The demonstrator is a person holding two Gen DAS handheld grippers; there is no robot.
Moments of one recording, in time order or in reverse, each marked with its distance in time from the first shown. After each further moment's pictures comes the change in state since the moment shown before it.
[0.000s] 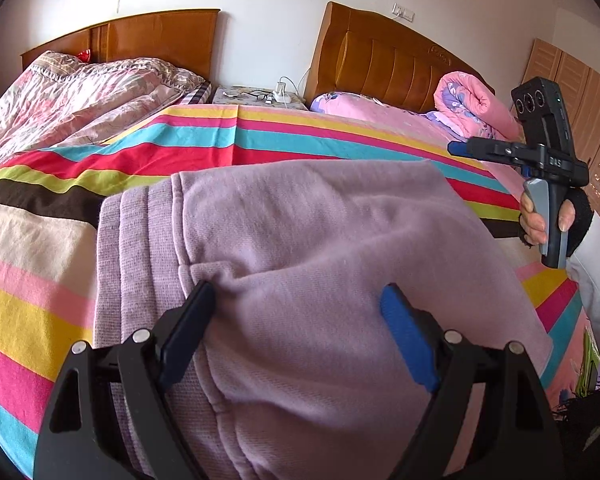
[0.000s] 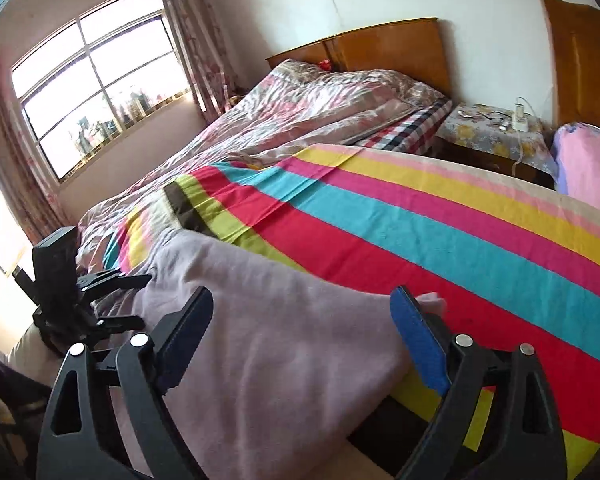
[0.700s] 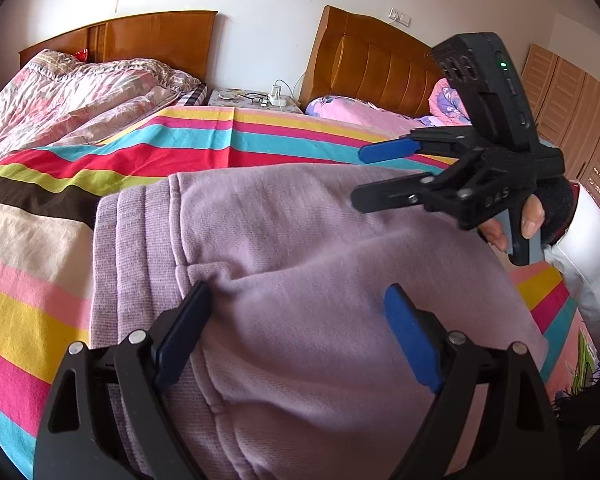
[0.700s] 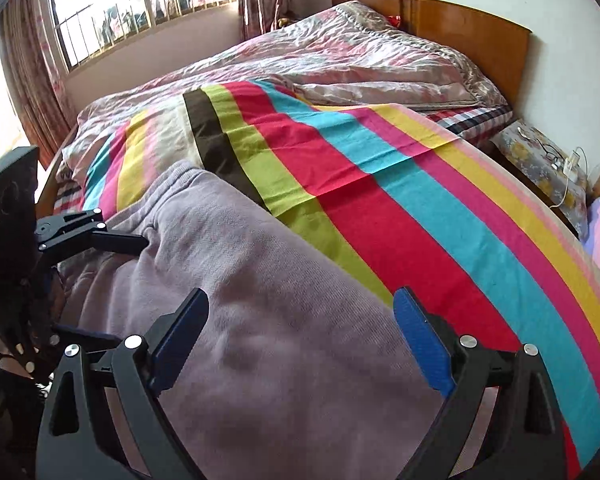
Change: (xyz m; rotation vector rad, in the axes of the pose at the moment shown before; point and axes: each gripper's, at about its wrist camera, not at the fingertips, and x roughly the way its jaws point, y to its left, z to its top) left arm -0.001 0.001 -0.001 -0.005 -0.016 -0.022; right arm 0.130 0.076 0.038 -0.285 0.272 -0.118
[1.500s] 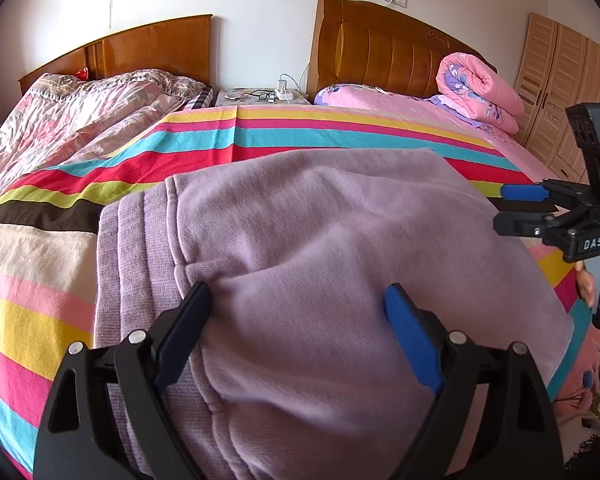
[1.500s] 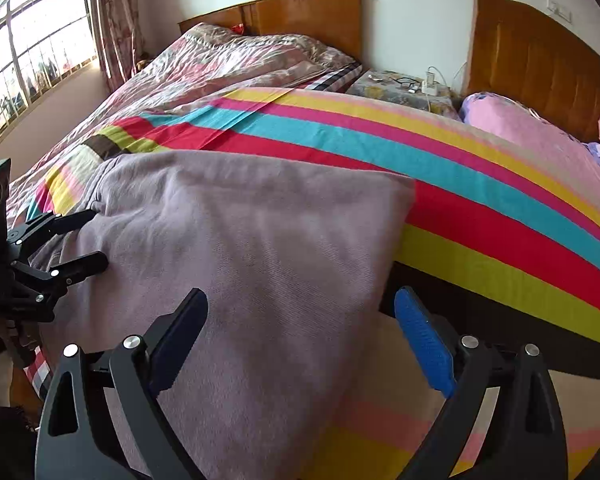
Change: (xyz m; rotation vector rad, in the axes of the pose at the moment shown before) left arm 0.005 -0.014 -0.002 0.089 0.031 0.092; right arm -0.108 0.016 -0.135 0.470 -0.119 -0.318
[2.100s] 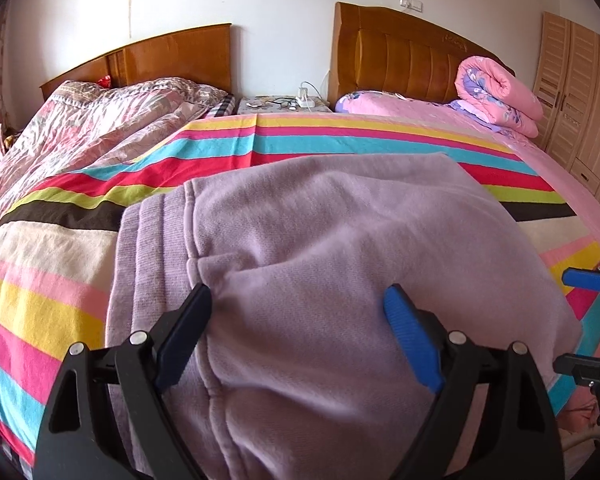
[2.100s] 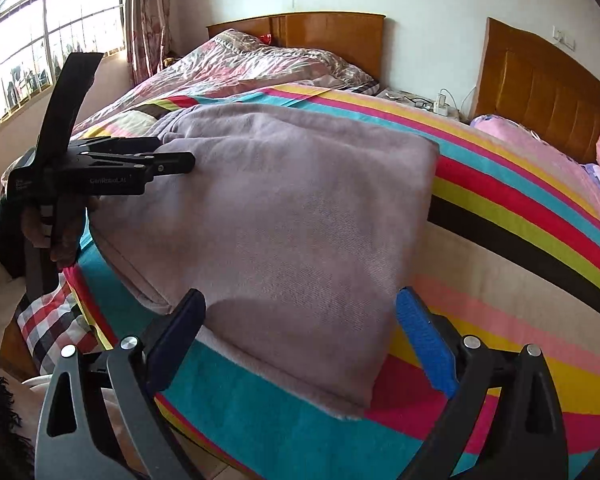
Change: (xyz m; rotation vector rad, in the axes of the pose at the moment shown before) left arm -0.019 -0.016 -0.006 -0.032 -0.045 0.119; right arm -0.049 0.062 -0.088 -0.097 -0.067 -0.025
